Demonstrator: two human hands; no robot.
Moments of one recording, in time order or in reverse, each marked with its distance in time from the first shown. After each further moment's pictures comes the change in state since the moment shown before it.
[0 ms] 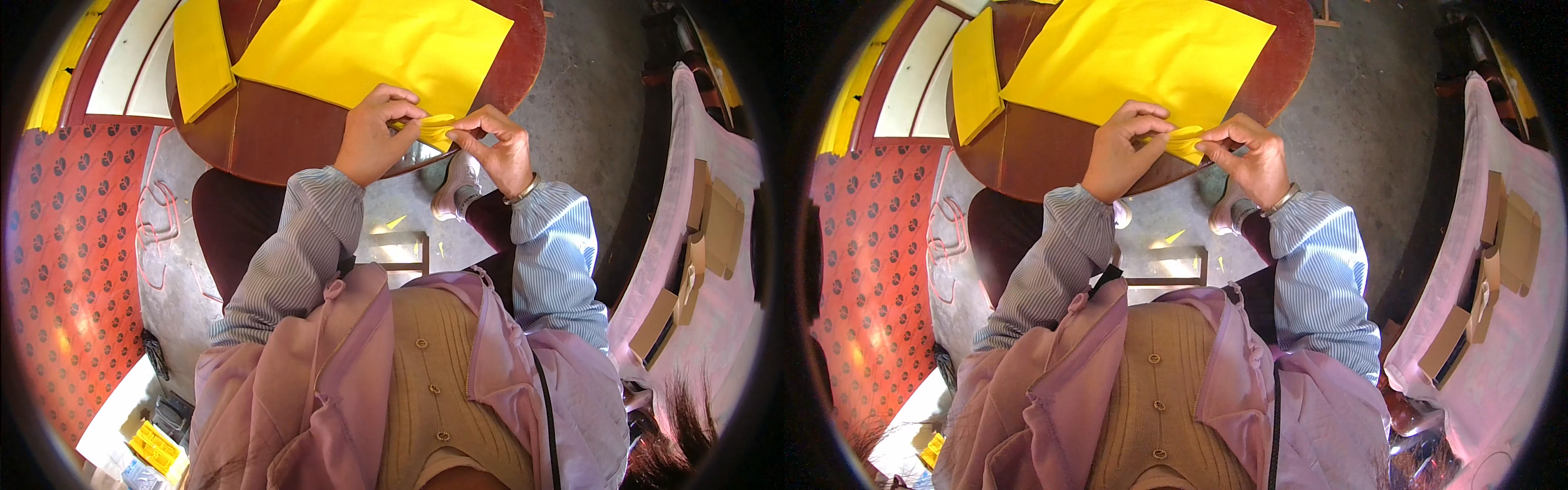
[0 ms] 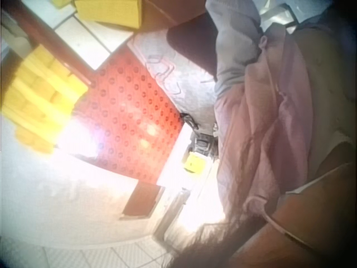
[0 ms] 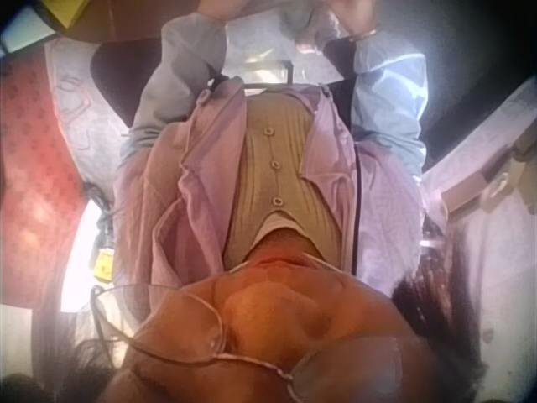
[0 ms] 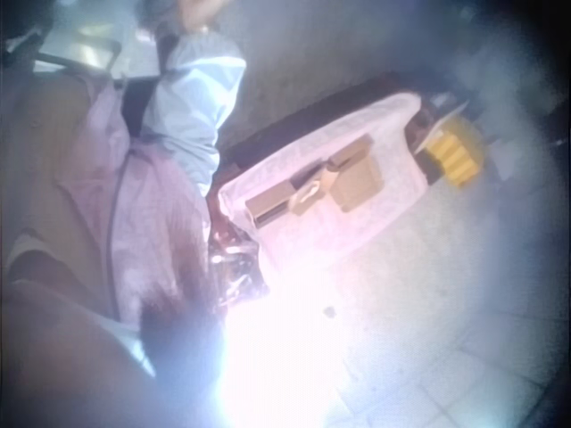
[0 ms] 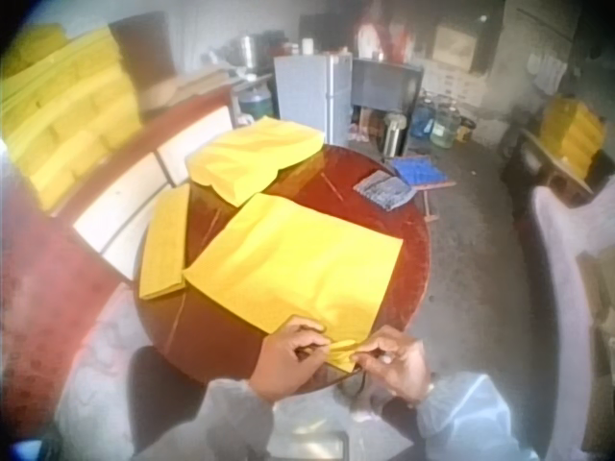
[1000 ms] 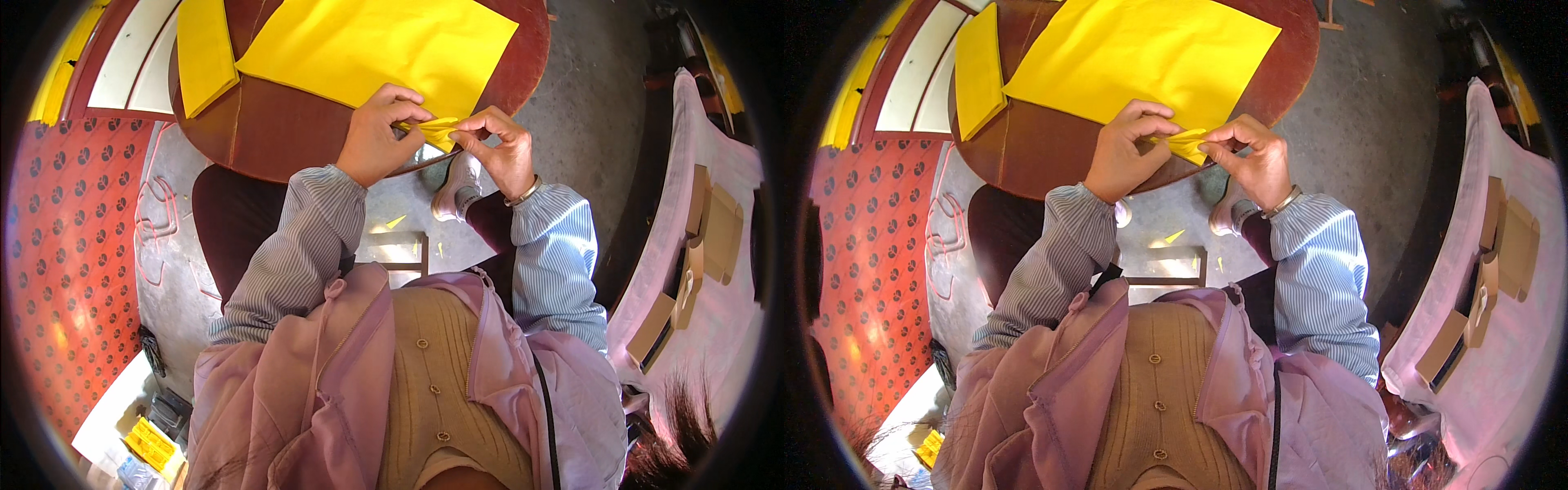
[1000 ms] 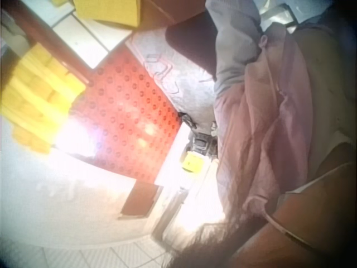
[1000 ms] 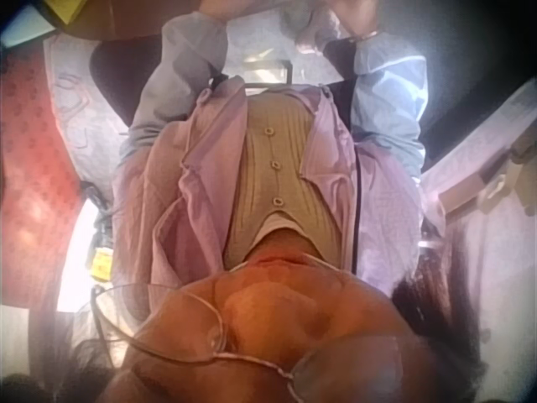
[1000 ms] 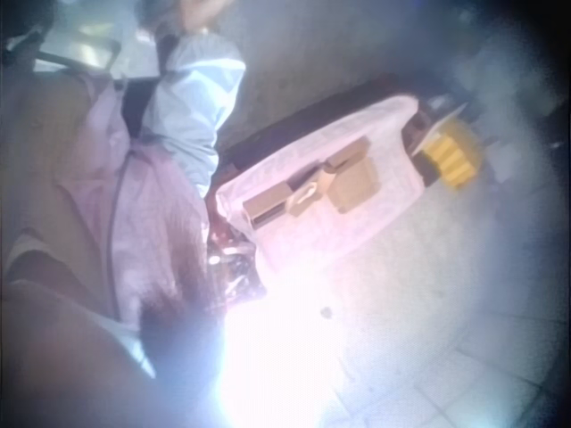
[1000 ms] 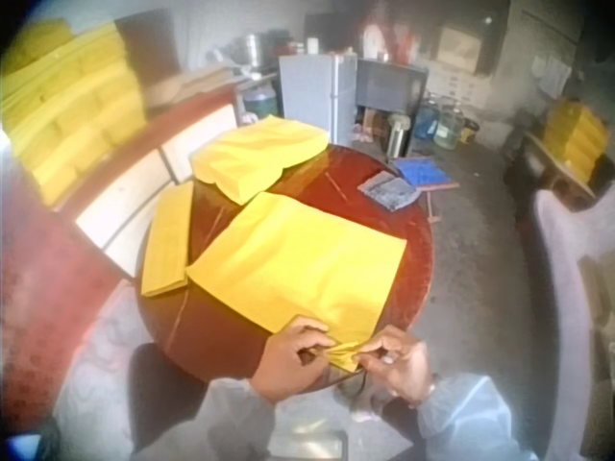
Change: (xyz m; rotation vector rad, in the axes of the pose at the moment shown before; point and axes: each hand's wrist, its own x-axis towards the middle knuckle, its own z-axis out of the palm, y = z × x) left_hand -0.002 0.002 0.000 0.005 0.008 0.052; right_hand 0.000 0.000 0.002 0.006 0.025 0.032
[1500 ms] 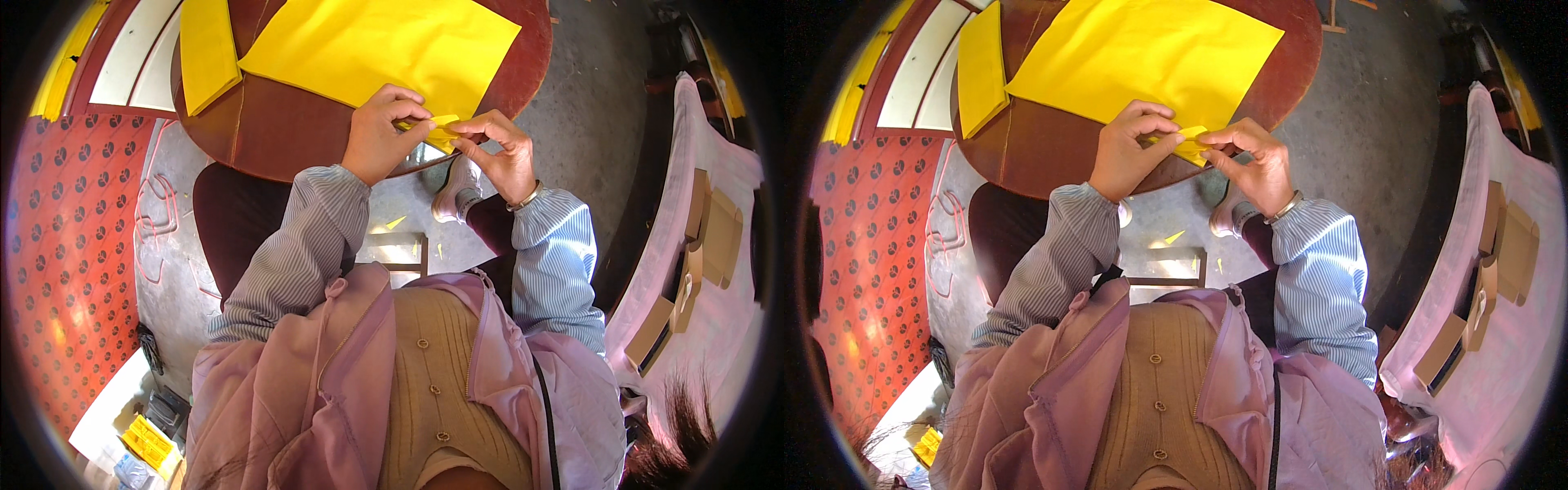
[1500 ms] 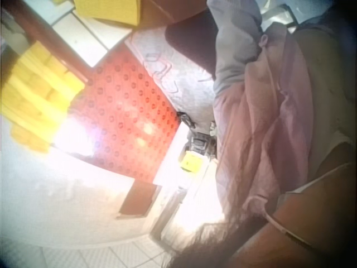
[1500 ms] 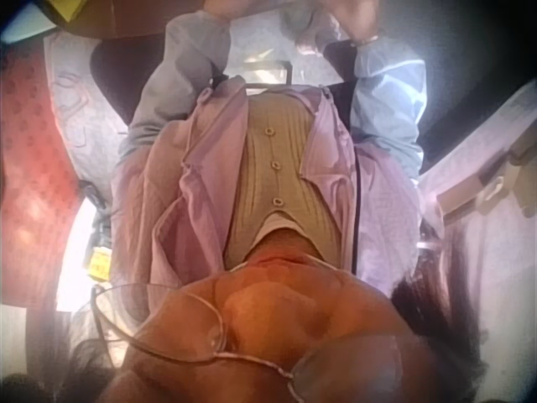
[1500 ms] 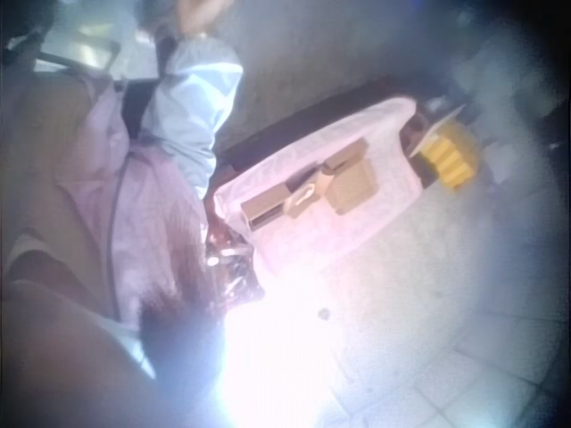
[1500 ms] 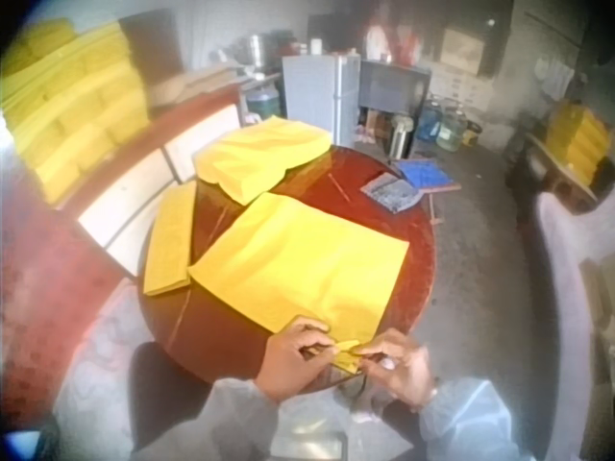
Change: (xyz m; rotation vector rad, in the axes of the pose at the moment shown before) left_hand 0.002 -0.001 0.004 -0.016 0.046 -0.075; right_hand -0.002 -0.004 -0.001 0.015 -0.039 -0.068
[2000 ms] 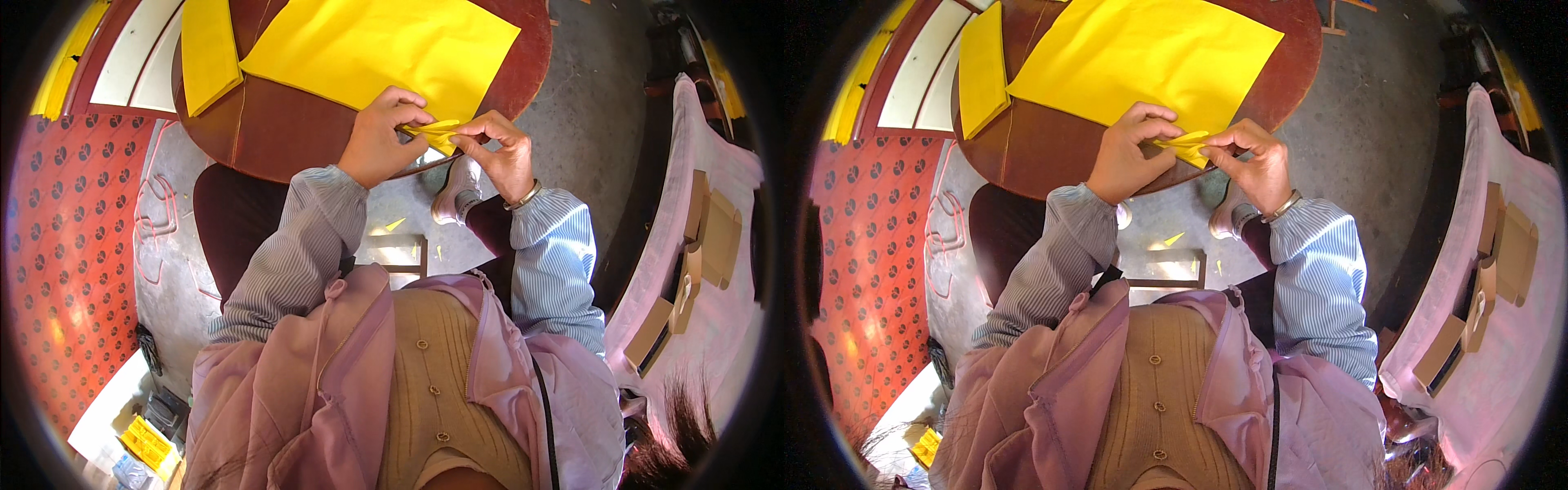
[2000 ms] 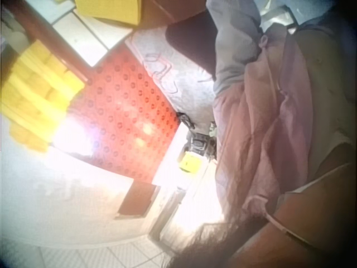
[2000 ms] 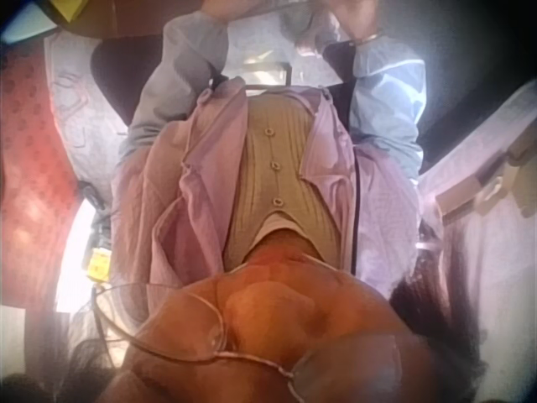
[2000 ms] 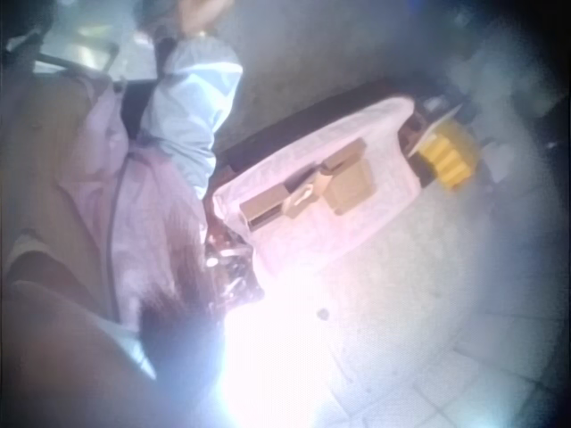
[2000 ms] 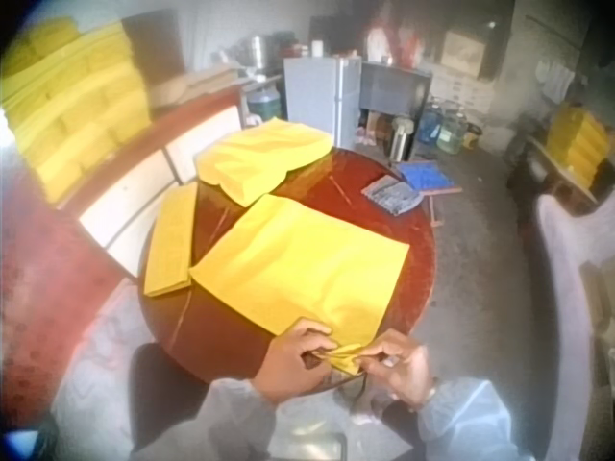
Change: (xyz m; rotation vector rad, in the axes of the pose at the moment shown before) left_hand -0.001 -0.004 -0.004 -0.007 -0.073 0.076; right_hand 0.002 0.005 0.002 -0.002 0.038 0.054
